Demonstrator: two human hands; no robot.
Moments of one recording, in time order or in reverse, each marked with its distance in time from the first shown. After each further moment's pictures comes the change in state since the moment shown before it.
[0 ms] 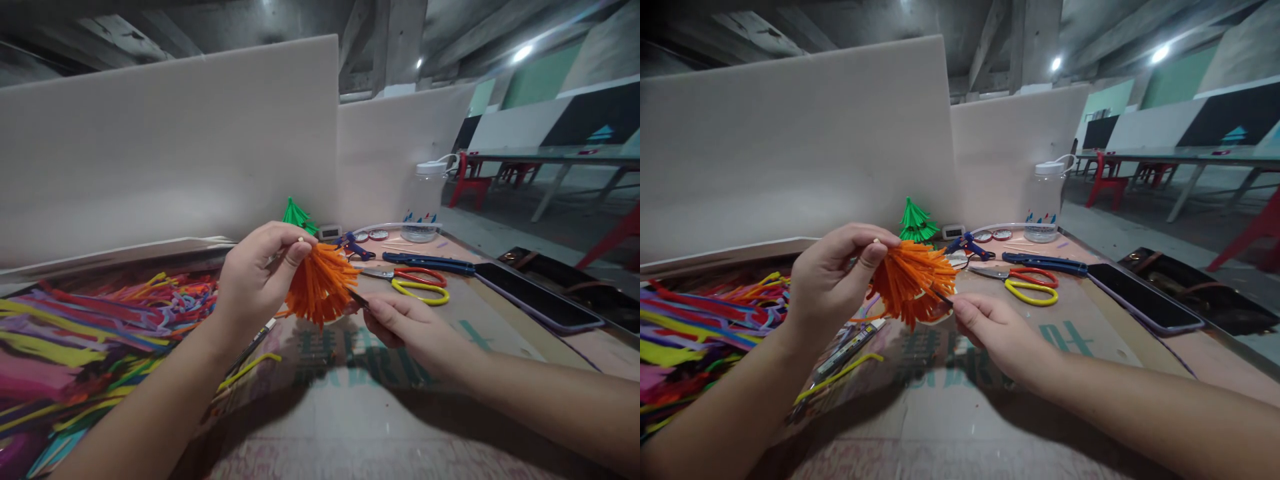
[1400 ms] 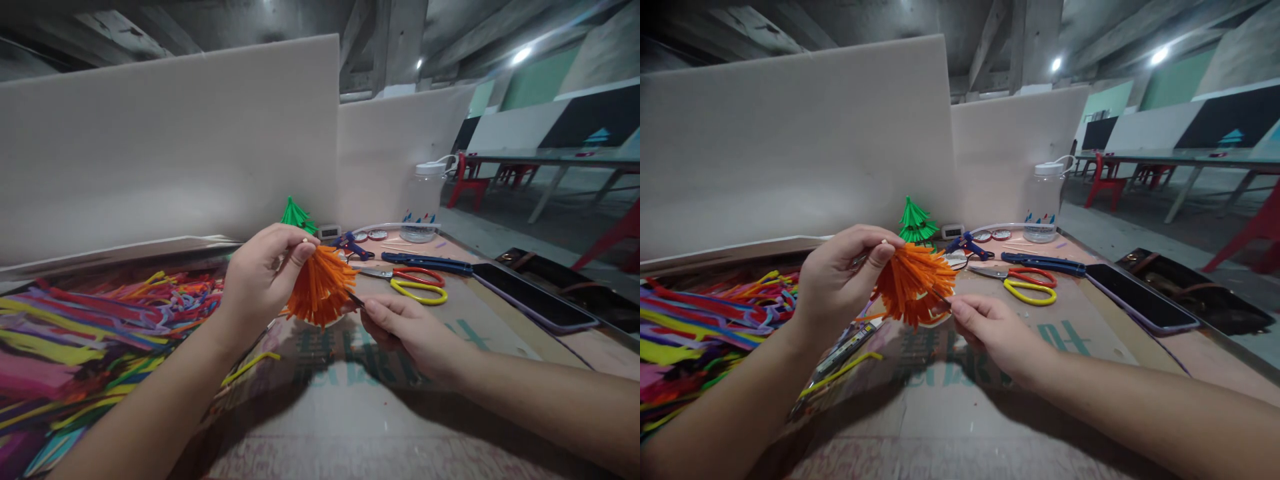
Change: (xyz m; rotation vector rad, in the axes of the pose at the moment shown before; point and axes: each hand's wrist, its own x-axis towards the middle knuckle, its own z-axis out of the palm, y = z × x) left_hand 0.000 0.001 0.003 0.052 -0.022 0.004; right_hand 0.000 0.004 0.003 0.180 0.036 0.117
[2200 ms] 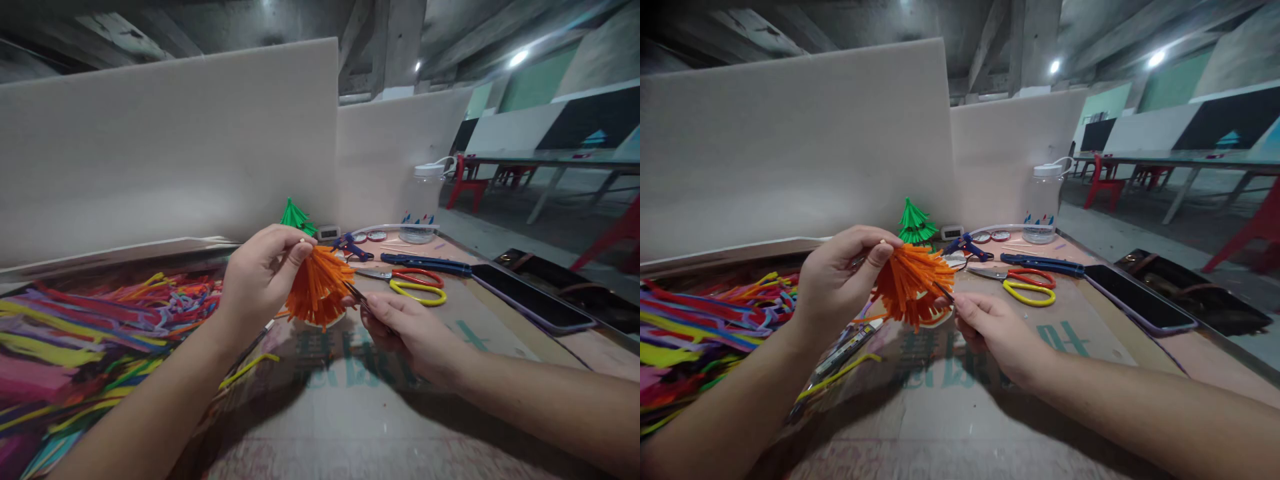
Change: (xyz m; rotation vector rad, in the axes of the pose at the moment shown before) left_hand 0.000 -0.003 0.000 0.004 0.001 -0.013; right_hand 0.002 0.002 -0.001 0.084 -0.018 0.010
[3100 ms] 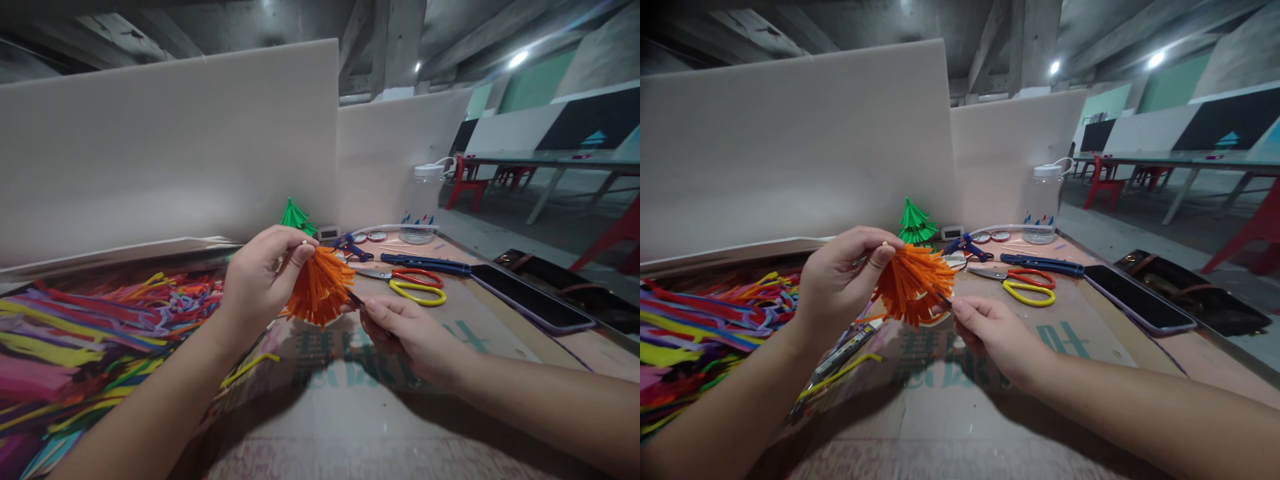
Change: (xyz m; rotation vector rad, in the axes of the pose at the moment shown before) left_hand 0.000 0.001 0.000 0.013 -0.011 0.035; right_hand 0.000 0.003 -0.001 -0.035 -0.012 -0.017
